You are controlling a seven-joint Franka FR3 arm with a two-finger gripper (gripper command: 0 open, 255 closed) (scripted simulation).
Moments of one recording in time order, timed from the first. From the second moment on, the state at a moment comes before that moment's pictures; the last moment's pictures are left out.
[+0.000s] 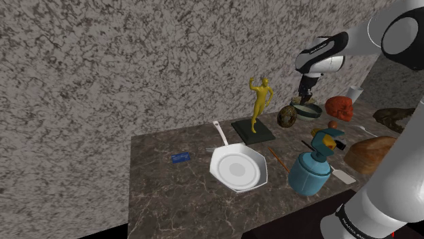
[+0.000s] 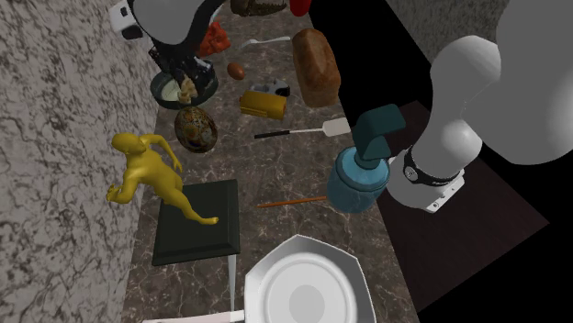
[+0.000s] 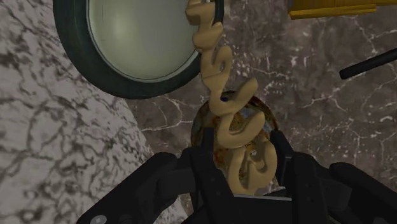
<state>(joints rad) -0.17 0.17 -0.54 -2.04 0.01 2.29 -1.48</state>
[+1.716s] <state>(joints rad) -0.43 0.61 -0.49 -1.62 0.27 2.27 -1.75</state>
